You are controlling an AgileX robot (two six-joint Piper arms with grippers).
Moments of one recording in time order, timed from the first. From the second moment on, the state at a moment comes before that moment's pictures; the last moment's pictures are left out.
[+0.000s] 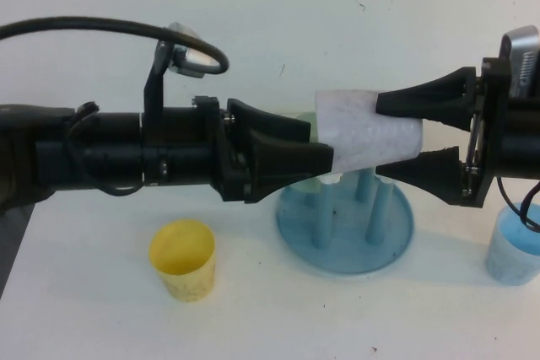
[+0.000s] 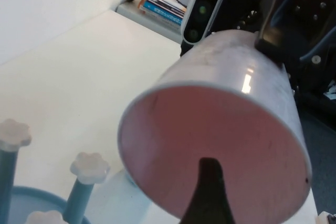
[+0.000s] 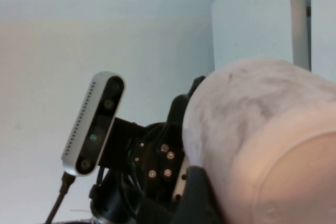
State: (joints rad) right arm 0.09 1.59 -0.90 1.70 1.23 -0.61; left arm -0.26 1.56 -1.00 -1.66 1.12 1.62
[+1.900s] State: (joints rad) right arm 0.08 1.59 -0.90 1.76 1.22 -1.19; left arm -0.46 1.74 -1.27 -1.66 1.01 1.65
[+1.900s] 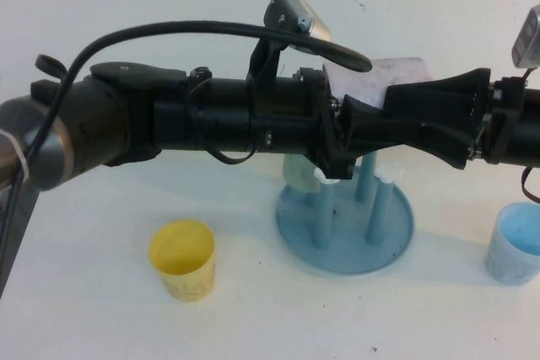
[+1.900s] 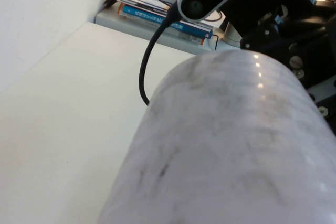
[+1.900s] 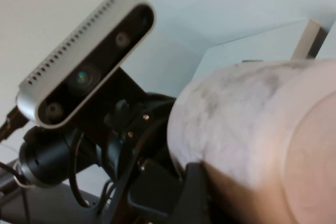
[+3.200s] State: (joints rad) right arm -0.10 1.54 -0.90 1.46 1.24 -1.28; left arm -0.76 1.70 -1.42 -0.07 1.25 0.45
